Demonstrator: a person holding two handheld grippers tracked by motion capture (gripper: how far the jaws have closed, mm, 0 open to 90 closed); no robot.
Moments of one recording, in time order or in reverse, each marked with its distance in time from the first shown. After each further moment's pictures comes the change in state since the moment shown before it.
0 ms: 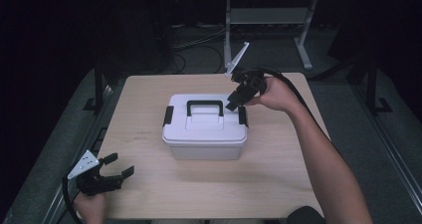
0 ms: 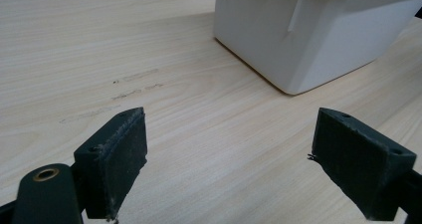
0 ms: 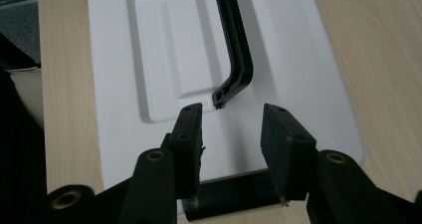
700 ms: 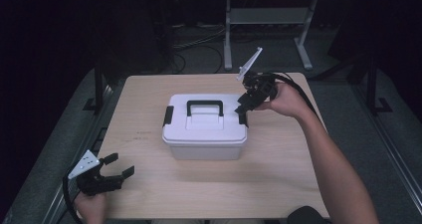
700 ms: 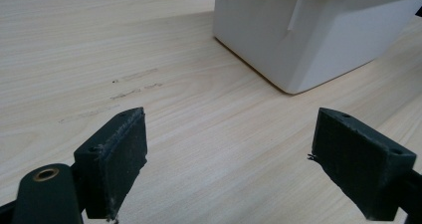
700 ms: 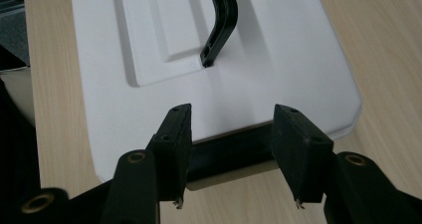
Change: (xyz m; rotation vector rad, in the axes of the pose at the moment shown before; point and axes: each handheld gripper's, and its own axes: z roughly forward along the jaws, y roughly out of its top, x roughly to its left) left arm 0.000 0.000 0.001 0.005 0.000 0.004; right arm -0.002 -0.031 -0.002 -0.021 -0.025 0.055
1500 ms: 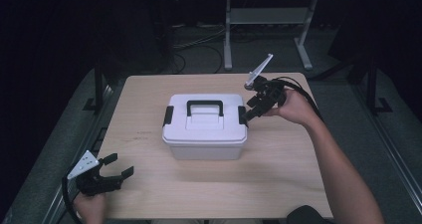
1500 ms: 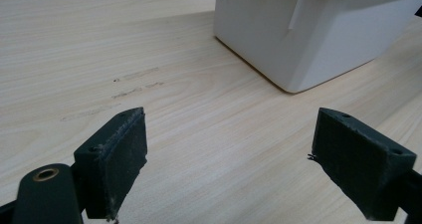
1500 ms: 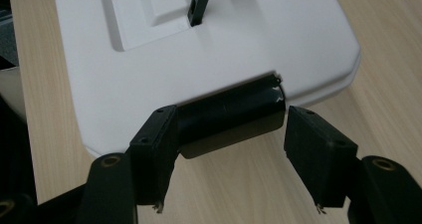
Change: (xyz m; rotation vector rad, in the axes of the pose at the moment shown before) left arm 0.001 -0.001 -0.001 -0.002 0.000 0.000; right arm -0.001 -0.030 0.000 -0.013 -0.022 0.056
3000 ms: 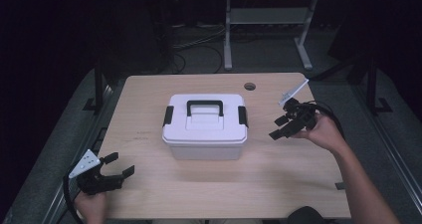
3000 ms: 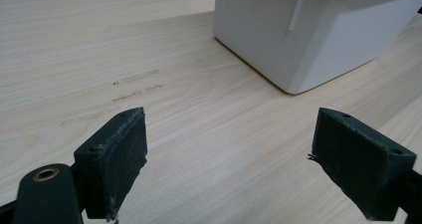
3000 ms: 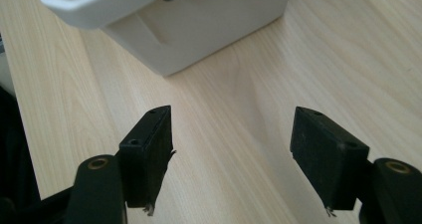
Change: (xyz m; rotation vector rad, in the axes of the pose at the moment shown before) left arm 0.000 0.002 0.003 0.005 0.002 0.007; right arm 0.002 -0.104 -0.002 -0.023 -0.011 0.163
